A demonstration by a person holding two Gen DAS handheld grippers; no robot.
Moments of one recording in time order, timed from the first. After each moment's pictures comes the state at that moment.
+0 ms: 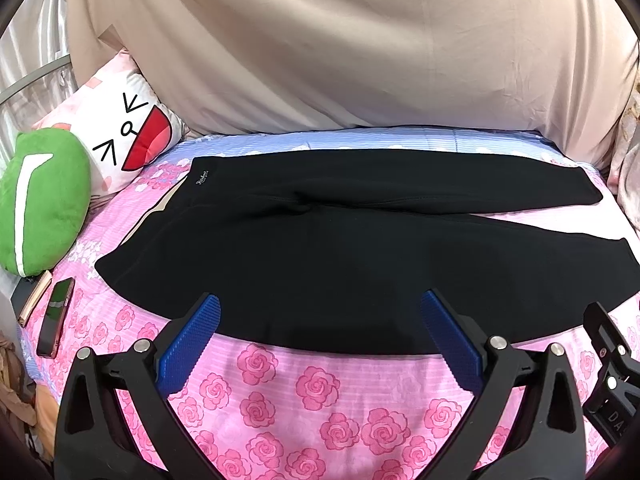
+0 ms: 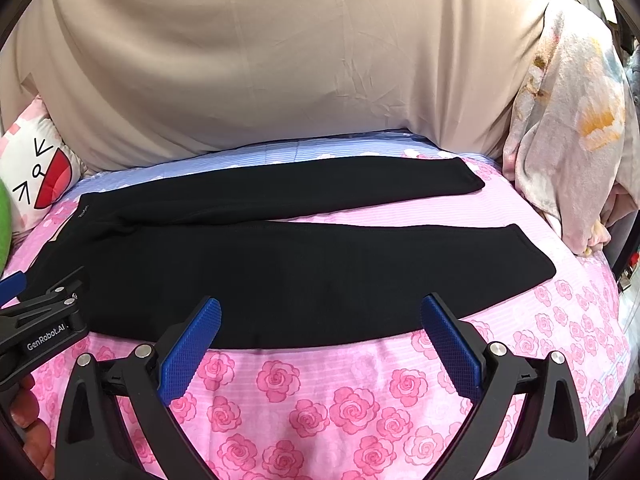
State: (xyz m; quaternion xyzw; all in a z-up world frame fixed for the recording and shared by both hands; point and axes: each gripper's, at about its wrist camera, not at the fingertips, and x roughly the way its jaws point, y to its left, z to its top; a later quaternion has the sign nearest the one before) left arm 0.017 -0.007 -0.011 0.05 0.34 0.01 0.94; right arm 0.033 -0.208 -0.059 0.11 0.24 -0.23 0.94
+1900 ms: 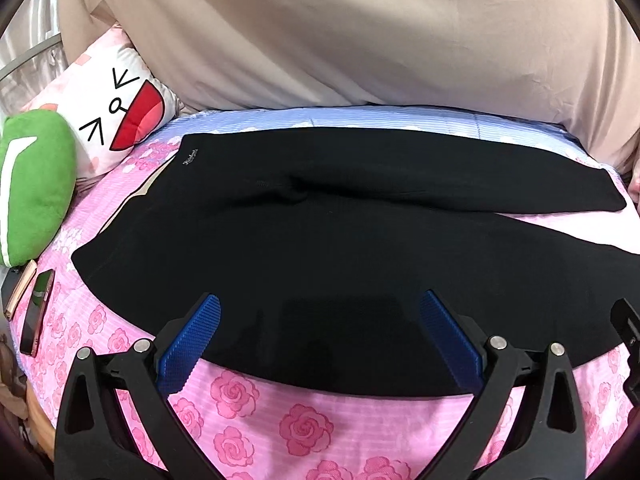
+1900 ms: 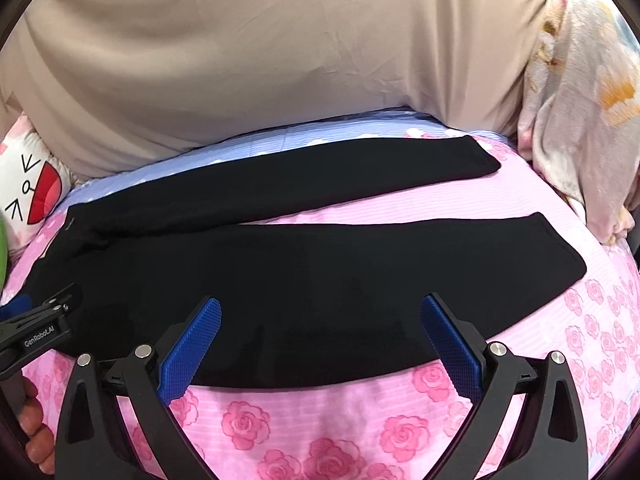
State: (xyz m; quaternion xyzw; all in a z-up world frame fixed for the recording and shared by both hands) left arm 0.070 -0.010 -0.042 0.04 0.38 0.03 0.92; right arm 0.076 -0.260 -0.076 0.14 0.25 -0.22 0.93
